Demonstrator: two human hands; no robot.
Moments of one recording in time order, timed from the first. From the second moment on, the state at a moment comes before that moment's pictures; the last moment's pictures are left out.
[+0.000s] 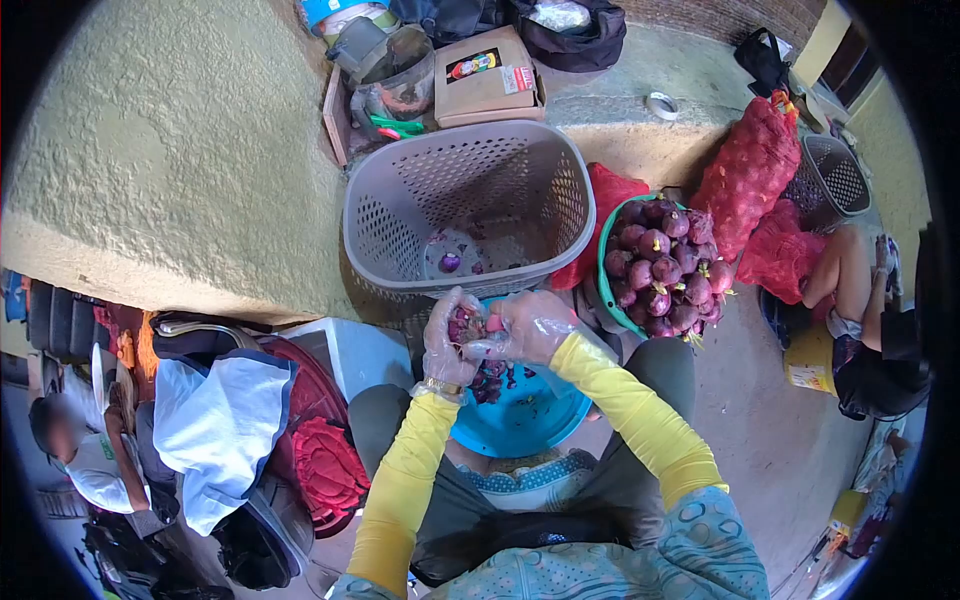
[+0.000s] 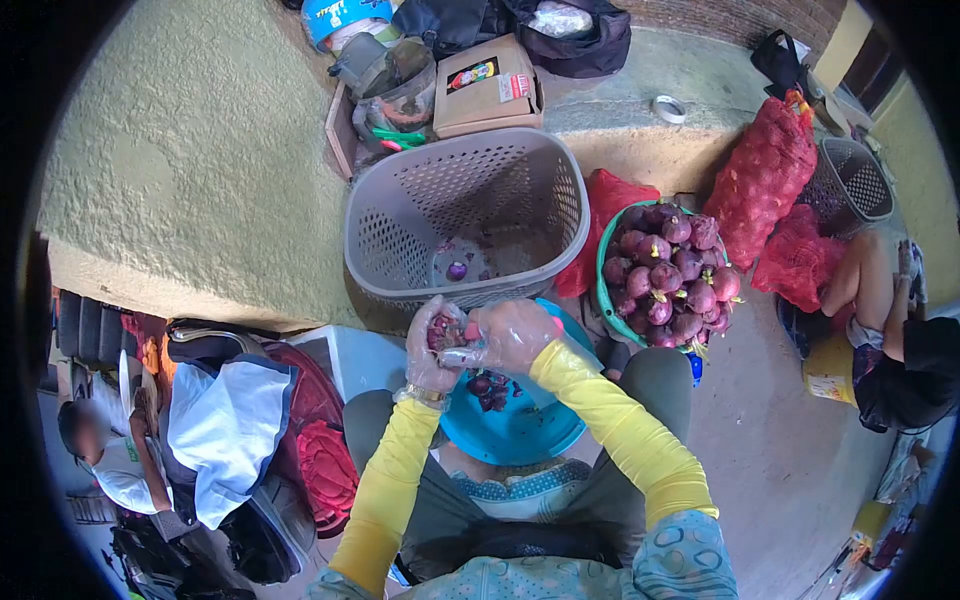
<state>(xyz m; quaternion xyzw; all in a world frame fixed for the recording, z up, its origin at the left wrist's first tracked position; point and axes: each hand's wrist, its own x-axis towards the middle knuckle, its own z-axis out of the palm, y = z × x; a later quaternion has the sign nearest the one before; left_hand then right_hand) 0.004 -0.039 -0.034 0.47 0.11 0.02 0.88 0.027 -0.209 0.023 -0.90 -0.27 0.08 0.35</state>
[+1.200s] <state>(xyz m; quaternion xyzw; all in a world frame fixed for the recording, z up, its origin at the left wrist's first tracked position) 0.008 -0.032 0.008 0.37 0.17 -0.14 0.90 0.039 -0.216 0.029 -0.82 -0.25 0.22 0.46</state>
